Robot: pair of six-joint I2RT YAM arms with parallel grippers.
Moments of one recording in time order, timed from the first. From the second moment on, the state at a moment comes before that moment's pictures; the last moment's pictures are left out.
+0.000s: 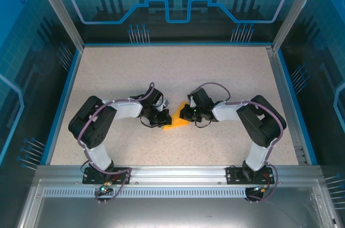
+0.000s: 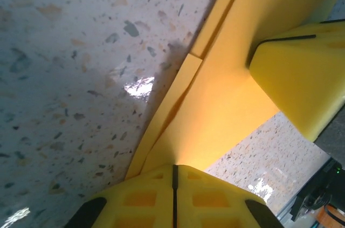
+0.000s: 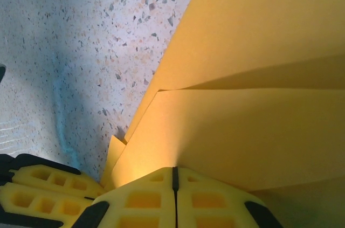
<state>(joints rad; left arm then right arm) -0.51 1.76 0.86 -0.29 0.56 -0.68 0.61 1.78 0.81 0.04 -0.36 0.81</state>
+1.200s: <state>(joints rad) -0.36 1.60 0.60 -0.17 0.64 -0.76 0.62 1.78 0.80 0.02 -0.39 0.80</state>
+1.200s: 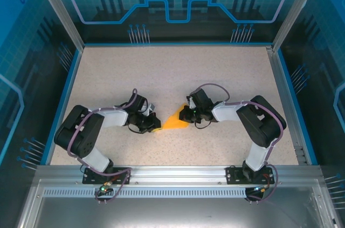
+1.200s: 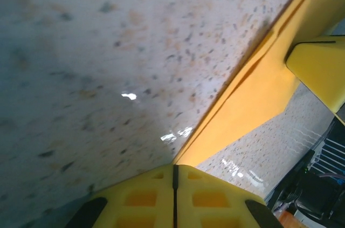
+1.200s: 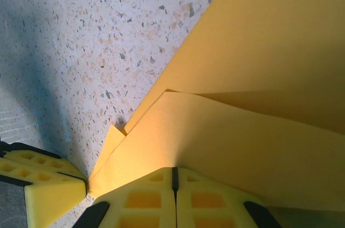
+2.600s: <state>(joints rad) -0.51 1.80 0.84 -0.14 0.59 -0.79 0.61 1.78 0.80 0.02 -0.40 0.80</state>
